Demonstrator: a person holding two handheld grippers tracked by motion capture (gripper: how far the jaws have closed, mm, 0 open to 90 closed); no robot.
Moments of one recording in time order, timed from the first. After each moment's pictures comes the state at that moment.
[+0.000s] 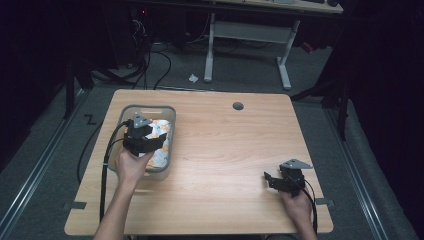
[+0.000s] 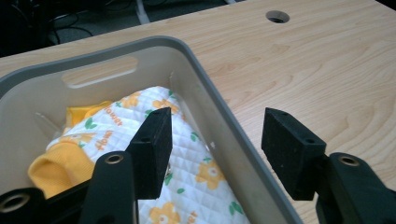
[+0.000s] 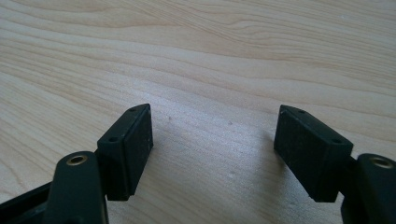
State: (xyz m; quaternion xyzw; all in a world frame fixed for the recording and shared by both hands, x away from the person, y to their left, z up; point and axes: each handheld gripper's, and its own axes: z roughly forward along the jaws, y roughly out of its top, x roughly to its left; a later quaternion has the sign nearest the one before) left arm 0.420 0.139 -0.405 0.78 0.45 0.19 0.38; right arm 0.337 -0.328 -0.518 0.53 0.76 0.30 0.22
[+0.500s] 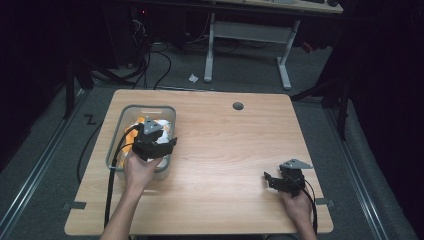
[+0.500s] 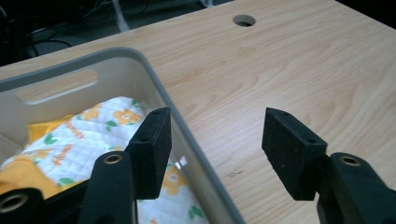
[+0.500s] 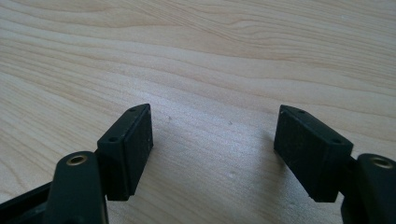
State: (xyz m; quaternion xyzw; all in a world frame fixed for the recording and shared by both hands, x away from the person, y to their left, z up) left arm 0.404 0.115 -0.402 0.79 0.42 0.19 0.40; right arm 0.337 -0.328 -0.518 0.53 0.76 0.30 0.22
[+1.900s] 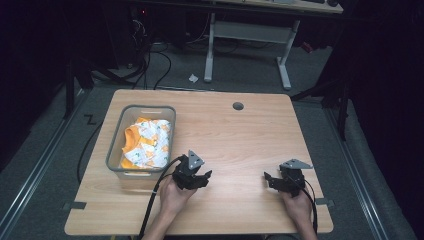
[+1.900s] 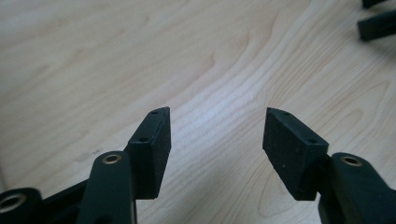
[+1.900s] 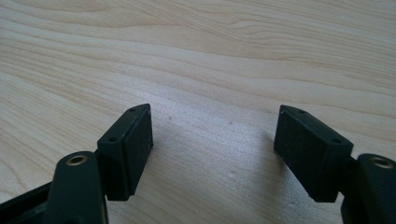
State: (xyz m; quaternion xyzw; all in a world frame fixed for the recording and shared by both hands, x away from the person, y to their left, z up) left arm 0.360 0.019 -0.494 0.84 0.36 0.13 0.38; right arm 0.337 -0.328 -0.518 0.53 0.76 0.30 0.22
